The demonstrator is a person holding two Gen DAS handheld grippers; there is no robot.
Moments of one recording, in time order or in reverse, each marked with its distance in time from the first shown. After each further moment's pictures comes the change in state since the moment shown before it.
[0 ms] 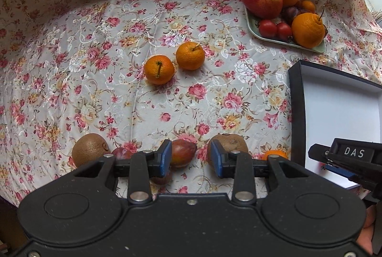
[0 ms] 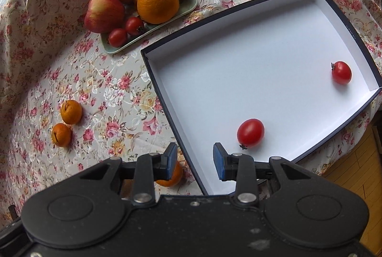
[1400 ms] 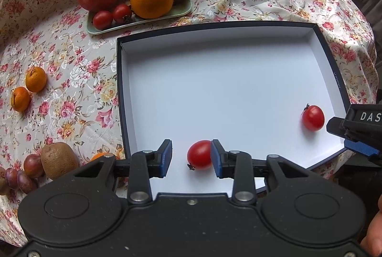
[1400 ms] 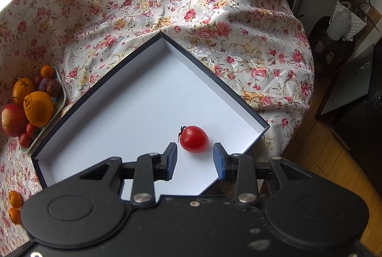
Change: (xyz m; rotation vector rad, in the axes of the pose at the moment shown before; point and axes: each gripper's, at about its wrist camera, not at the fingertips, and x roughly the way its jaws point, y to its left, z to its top) left arm 0.025 -0.211 -0.033 0.275 -0.013 -0.094; right arm -0.031 -0.197 0.040 0.273 -0.222 -0.174
